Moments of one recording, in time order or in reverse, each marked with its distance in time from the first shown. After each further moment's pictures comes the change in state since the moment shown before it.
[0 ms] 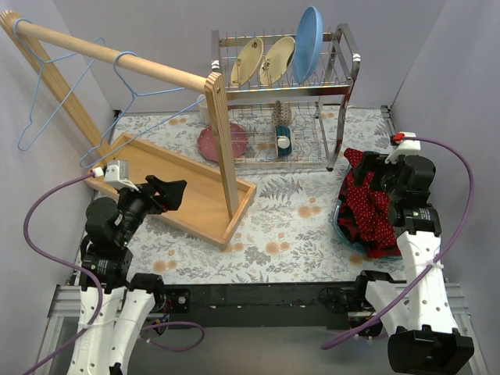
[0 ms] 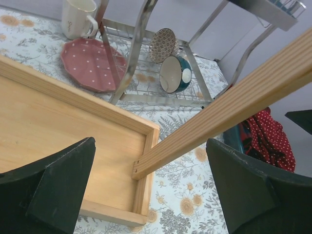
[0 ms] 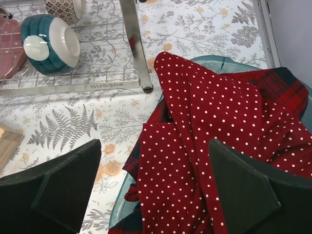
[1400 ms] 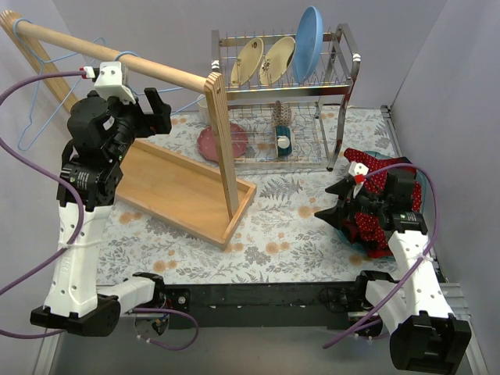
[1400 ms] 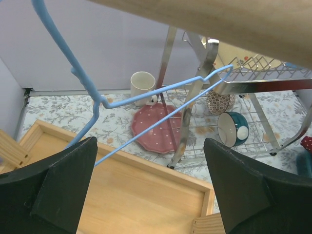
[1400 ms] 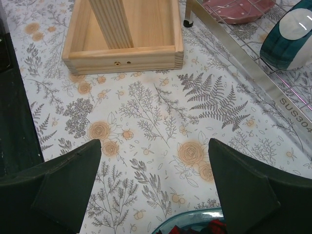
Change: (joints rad) left arm -0.091 0.668 0.908 -0.244 -0.291 0.350; right arm 0.014 0.032 -0.183 -0.022 -0.998 -0.567
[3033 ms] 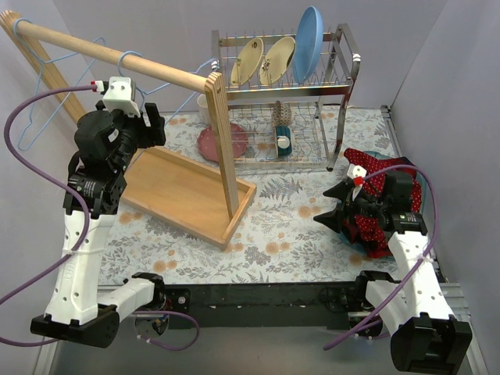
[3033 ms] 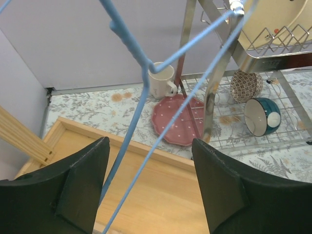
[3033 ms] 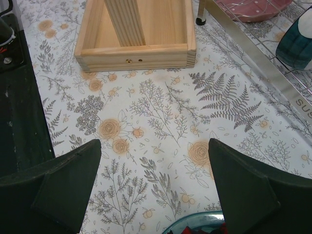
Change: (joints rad) left arm 0.015 -0.079 -0.180 0.083 -0.019 0.126; right arm 0.013 -0.007 0.000 -0.055 -0.022 -0.025
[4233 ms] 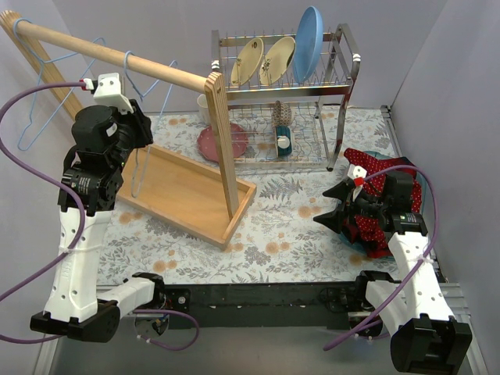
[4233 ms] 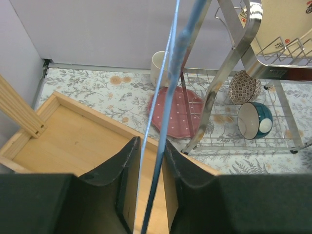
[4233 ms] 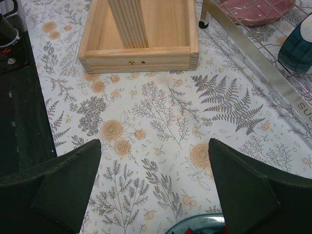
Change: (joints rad) left arm 0.000 0.042 0.102 -0.138 -0.076 -0.147; right arm 0.000 -0.006 0.000 -0.001 -0.015 0.000
